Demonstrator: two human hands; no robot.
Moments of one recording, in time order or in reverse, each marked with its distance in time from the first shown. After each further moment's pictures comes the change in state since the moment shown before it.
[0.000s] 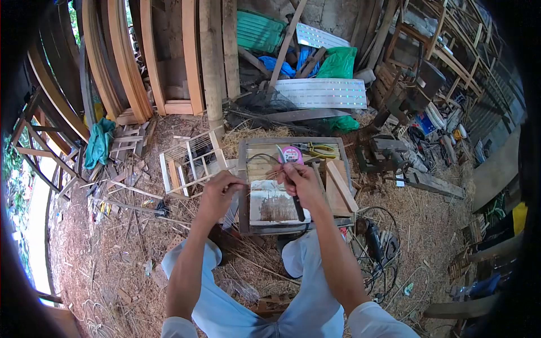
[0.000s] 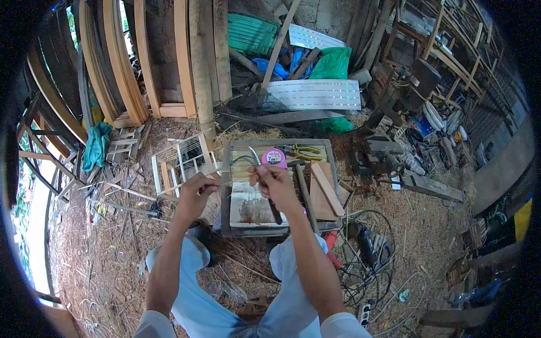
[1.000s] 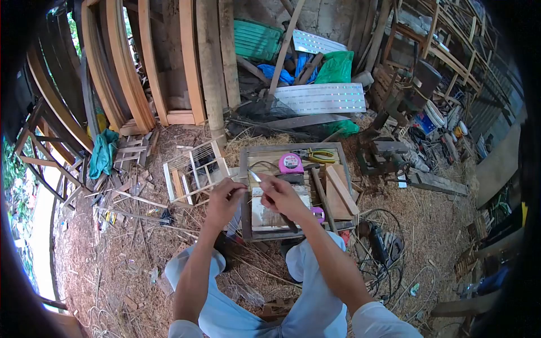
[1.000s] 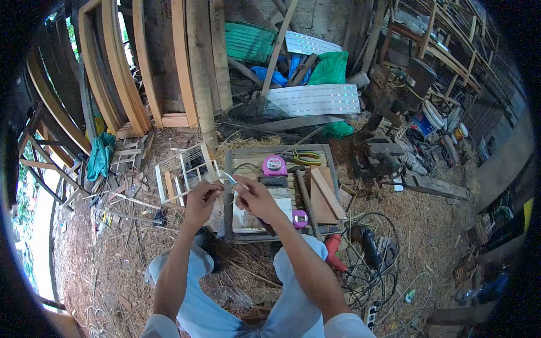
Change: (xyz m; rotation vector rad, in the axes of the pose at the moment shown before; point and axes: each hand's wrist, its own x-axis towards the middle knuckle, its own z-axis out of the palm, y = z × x) left_hand -0.001 -0.005 0.014 -0.037 0.118 -0.064; right_hand -0.001 0.017 0.034 -0.171 -0.101 0.085
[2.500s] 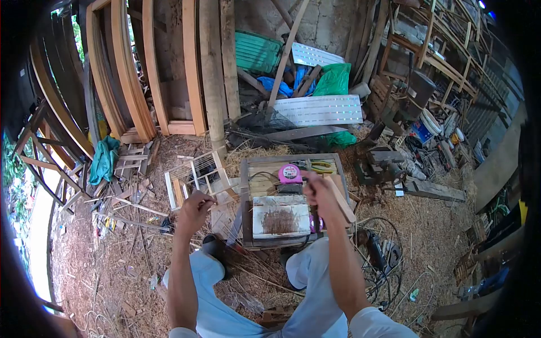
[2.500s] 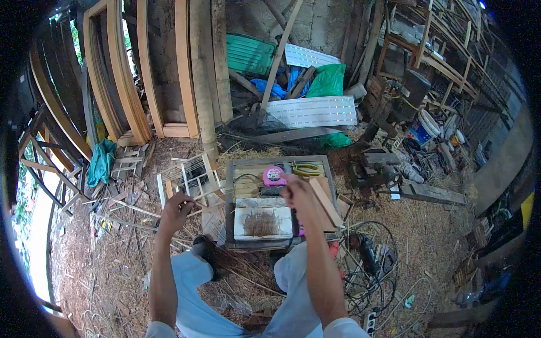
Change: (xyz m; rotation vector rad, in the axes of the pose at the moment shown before) left_hand -0.011 -0.030 -0.076 0.182 -0.055 -0.047; right_hand -0.017 -0.017 -0.082 0.216 0.419 -0.042
